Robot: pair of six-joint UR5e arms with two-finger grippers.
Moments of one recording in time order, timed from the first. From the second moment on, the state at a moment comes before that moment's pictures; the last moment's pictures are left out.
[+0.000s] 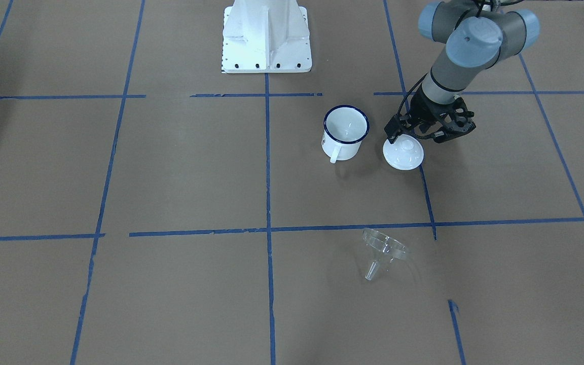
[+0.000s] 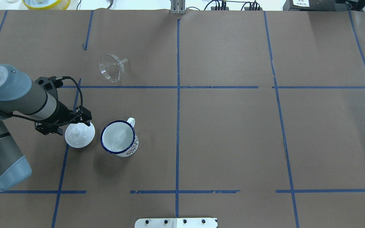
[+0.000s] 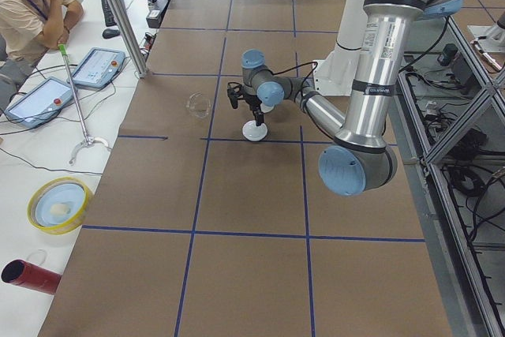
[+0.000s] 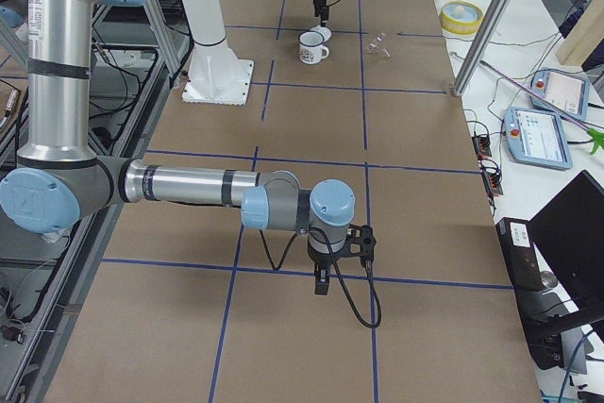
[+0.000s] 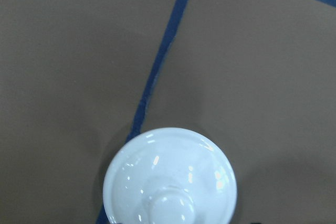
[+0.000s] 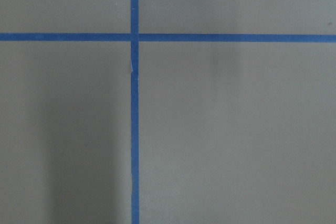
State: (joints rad) left arm -0.70 -1.77 -1.95 -1.73 -2.08 -1.41; right arm 1.57 -1.68 1.66 -1.57 2.29 0.01
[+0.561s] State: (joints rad) left arm -0.84 -1.86 -1.97 -1.70 -2.07 -1.58; right arm 1.57 -1.68 1.66 -1.57 2.29 0.01
